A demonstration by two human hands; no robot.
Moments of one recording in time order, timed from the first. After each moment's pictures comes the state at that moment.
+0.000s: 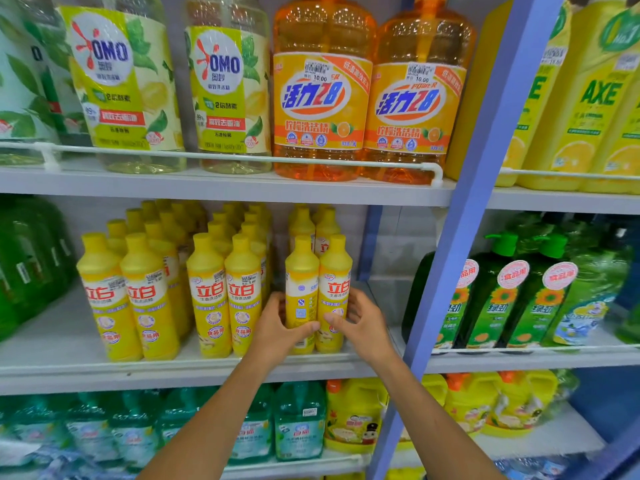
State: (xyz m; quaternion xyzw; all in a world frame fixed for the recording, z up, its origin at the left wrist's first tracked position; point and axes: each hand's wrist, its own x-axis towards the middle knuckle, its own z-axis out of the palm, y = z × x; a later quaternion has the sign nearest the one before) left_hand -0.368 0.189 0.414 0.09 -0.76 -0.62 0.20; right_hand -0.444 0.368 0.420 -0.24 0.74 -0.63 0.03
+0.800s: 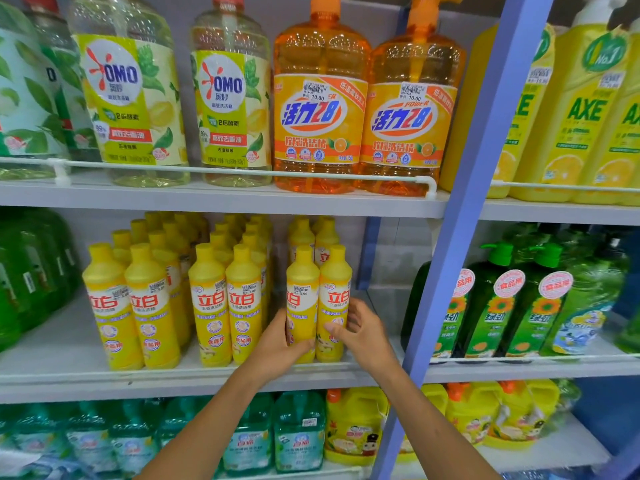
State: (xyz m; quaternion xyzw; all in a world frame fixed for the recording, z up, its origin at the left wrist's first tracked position) left_hand -0.366 0.186 0.409 0.02 -0.79 -0.59 0.13; right_hand -0.448 0.370 0.418 -0.23 0.74 -0.63 0.04
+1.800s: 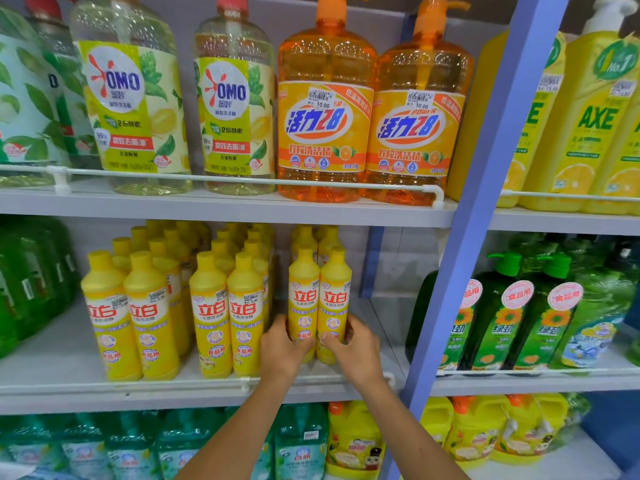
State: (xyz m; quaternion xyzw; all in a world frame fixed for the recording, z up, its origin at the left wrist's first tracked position) left_hand -0.394 0.201 0.402 0.22 -0.81 -0.48 0.24; right_hand -0.450 0.345 0.400 -0.18 0.80 -0.56 -0.06
